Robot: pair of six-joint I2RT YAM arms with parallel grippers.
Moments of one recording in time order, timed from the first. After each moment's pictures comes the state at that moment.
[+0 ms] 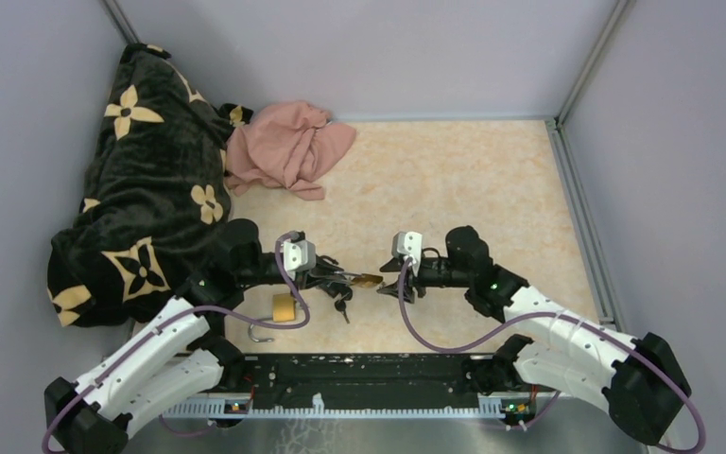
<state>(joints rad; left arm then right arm) -0.65 0.79 0.63 -0.10 0.80 0.34 0.73 0.93 0.50 0.10 -0.67 -0.27</state>
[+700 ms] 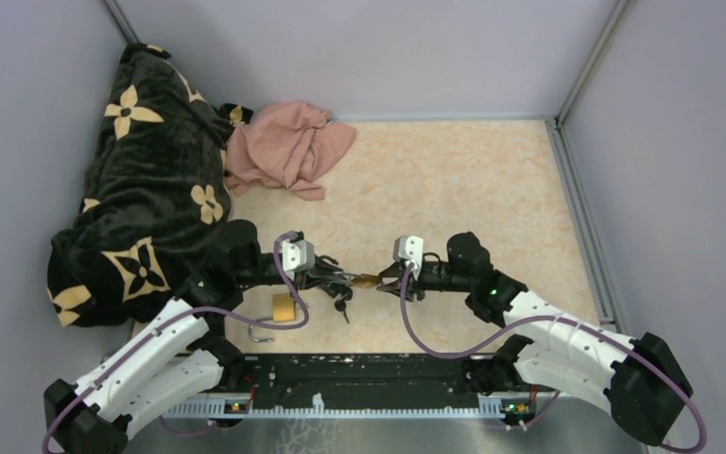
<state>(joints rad) -0.64 0.78 0.62 -0.09 0.80 0.33 0.75 0.92 0.45 0.19 -0.63 -0.26</state>
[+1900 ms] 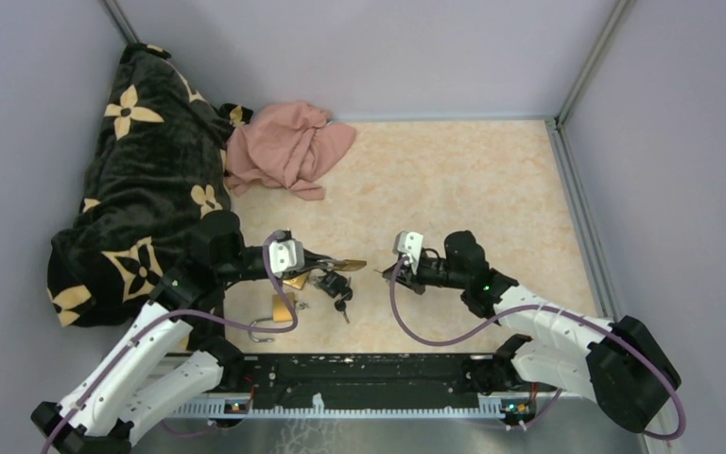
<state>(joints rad) -0.59 0.75 0.80 -0.37 0.74 0.53 0.68 1.03 0.40 0.30 -0.59 -0.29</state>
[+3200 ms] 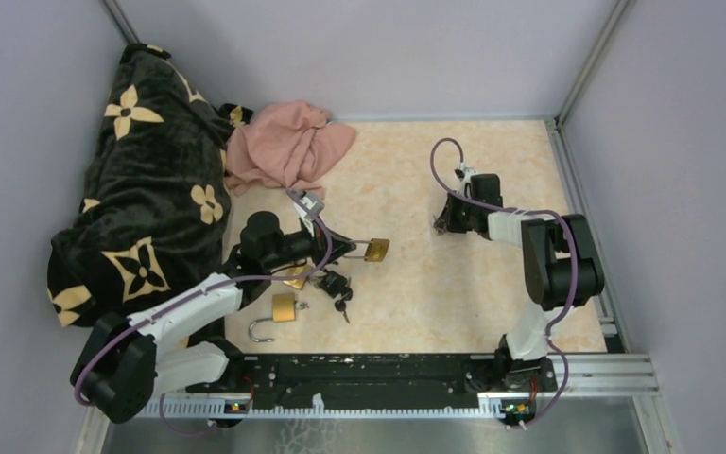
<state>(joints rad) -0.59 1.13 0.52 0.43 0.53 -0.28 0.14 1.71 0.82 0.10 -0.37 0.26</state>
